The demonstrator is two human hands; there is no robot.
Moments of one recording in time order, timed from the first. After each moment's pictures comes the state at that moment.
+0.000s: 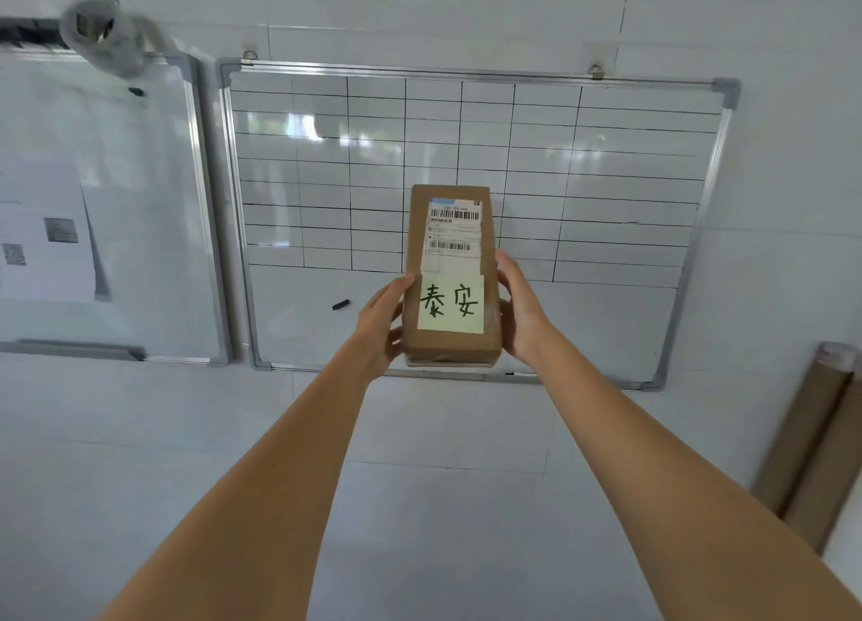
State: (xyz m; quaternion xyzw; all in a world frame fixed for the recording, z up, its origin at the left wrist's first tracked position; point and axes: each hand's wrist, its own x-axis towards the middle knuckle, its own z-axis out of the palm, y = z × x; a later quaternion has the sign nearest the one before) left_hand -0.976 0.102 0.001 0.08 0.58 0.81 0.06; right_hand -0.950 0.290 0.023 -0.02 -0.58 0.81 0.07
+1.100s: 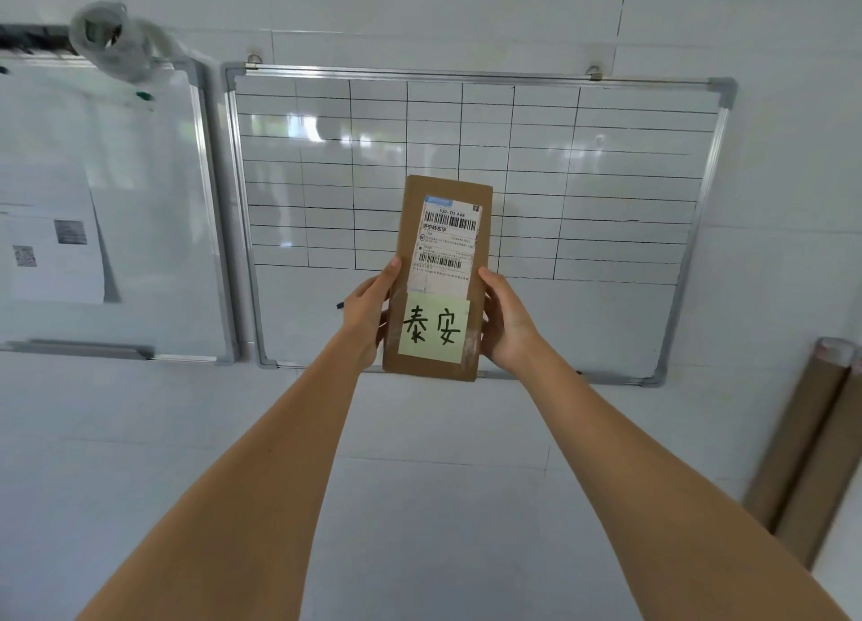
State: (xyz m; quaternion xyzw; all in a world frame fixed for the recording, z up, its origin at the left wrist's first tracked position) left_hand -0.965 0.085 0.012 0.08 0.60 0.80 -0.03; right_hand -0.958 0.279 0.000 0.03 -0.54 0.84 0.05
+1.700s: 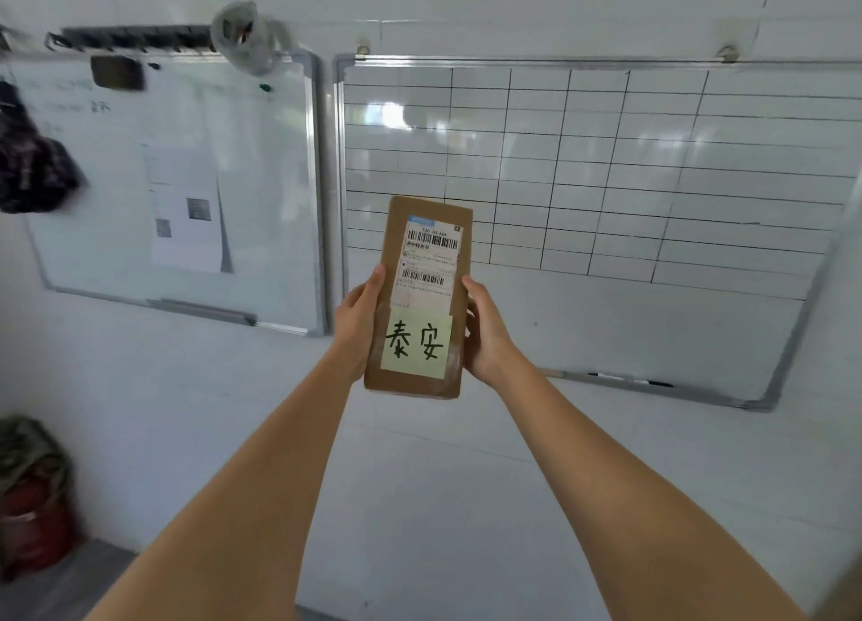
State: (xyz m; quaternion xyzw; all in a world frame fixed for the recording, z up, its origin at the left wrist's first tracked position) left_hand -0.951 -0.031 -0.018 -0.01 0.61 0.78 -0.14; right_hand -0.974 0.138 -0.024 0.04 -0.56 0.83 -0.05
